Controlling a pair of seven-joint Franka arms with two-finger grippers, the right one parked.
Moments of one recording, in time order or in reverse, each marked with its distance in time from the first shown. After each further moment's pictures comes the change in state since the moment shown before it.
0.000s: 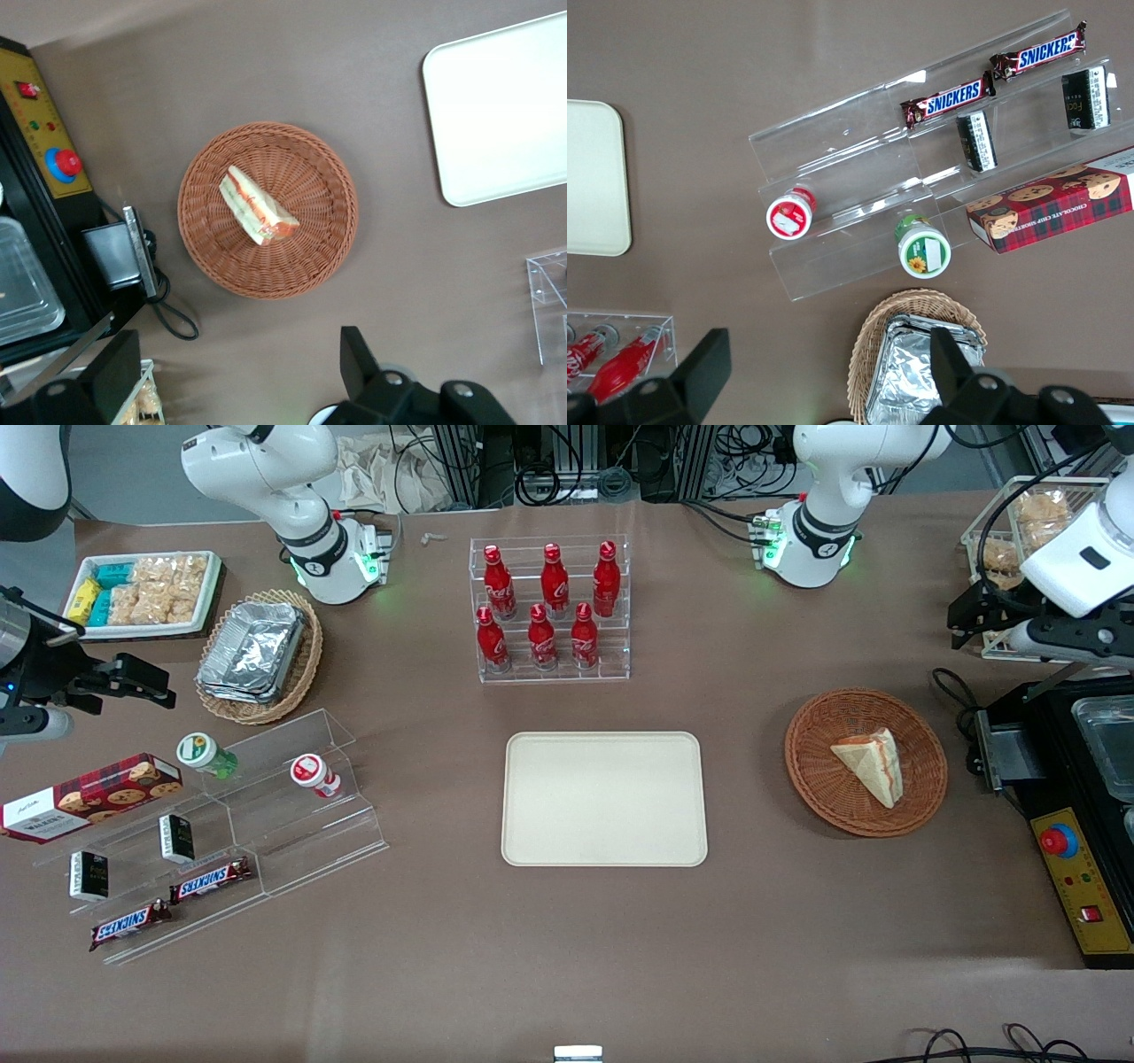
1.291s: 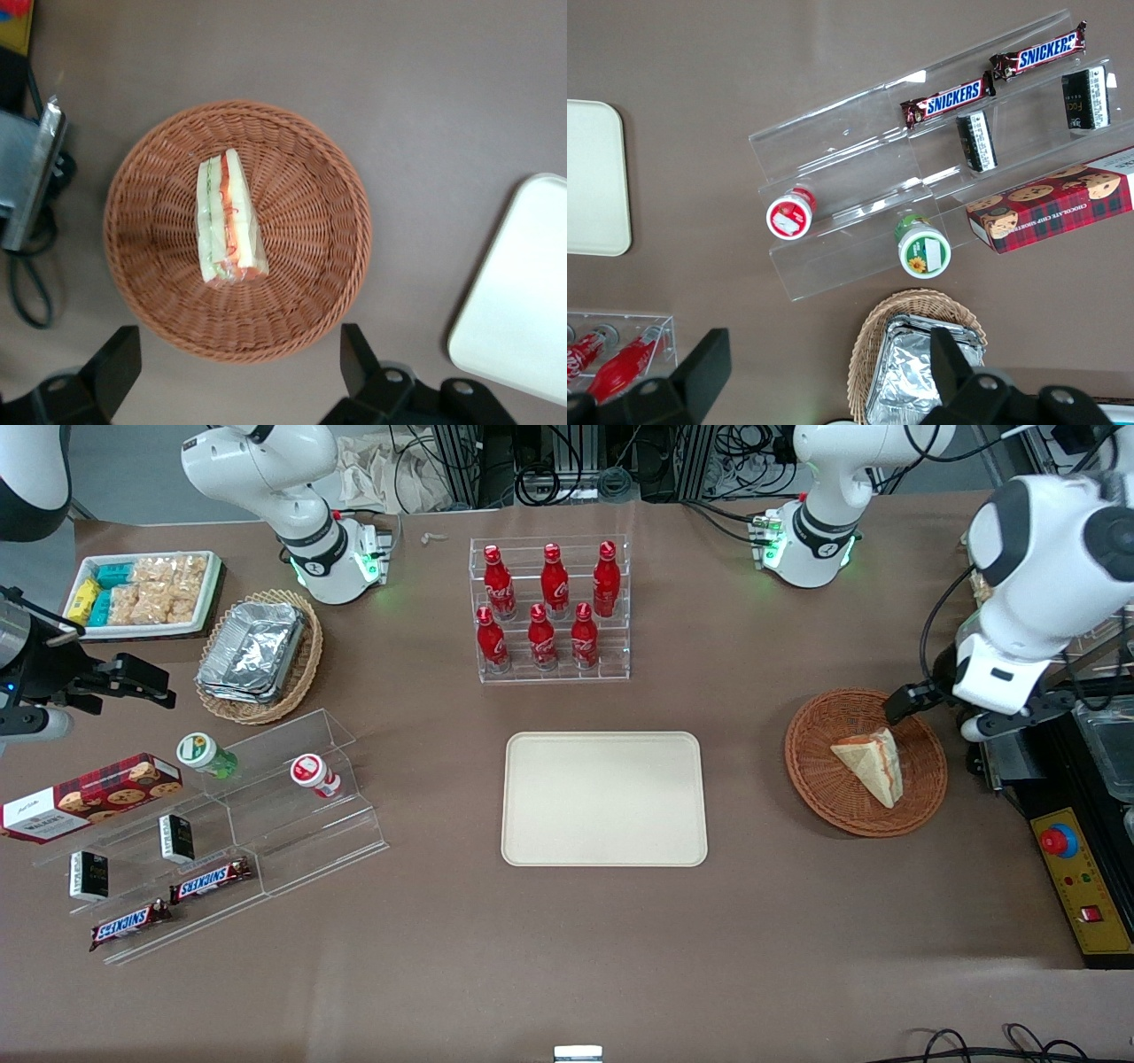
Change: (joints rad) arm 0.022 -0.036 0.015 -0.566 -0.032 0.594 -0.613
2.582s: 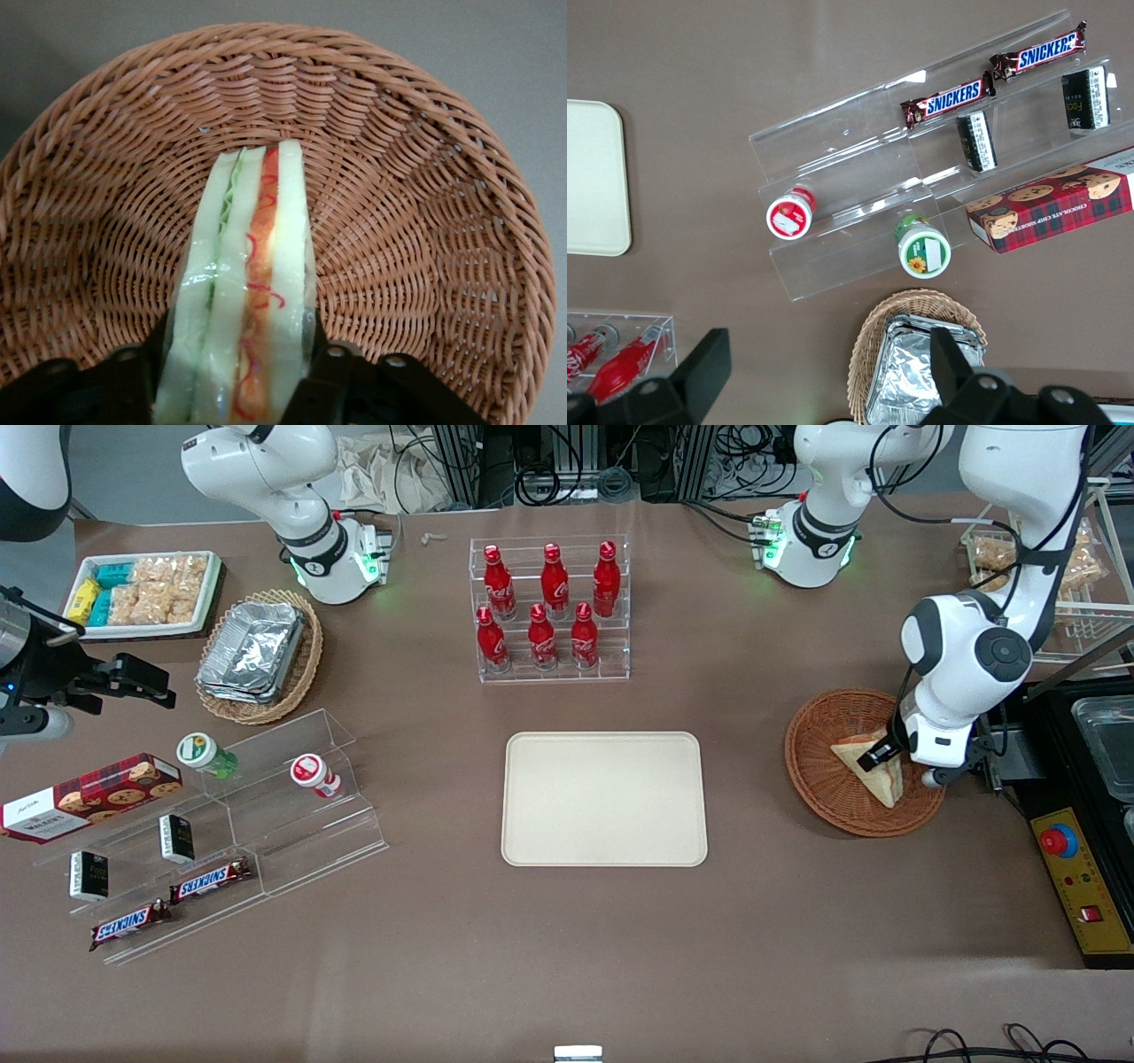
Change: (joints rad) arm 0.069 0.314 0.020 -0.196 -0.001 0.530 -0.112
